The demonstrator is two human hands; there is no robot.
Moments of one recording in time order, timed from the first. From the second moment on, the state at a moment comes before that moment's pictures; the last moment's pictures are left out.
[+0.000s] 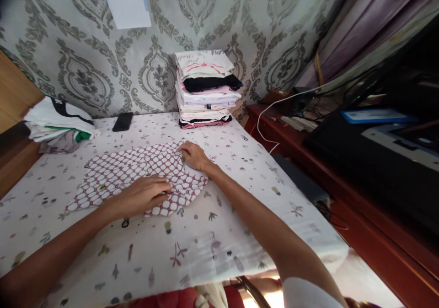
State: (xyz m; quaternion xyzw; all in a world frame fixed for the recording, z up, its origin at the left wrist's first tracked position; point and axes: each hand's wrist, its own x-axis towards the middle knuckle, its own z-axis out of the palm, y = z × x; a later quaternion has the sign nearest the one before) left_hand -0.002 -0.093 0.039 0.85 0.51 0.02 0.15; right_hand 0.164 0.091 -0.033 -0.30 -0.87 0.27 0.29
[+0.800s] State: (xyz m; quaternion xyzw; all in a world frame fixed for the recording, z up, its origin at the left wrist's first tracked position) left_hand -0.019 -0.060 0.028 0.84 0.54 0.01 0.02; right_hand 0.178 0.092 -0.040 -0.29 -0.85 0.32 0.29
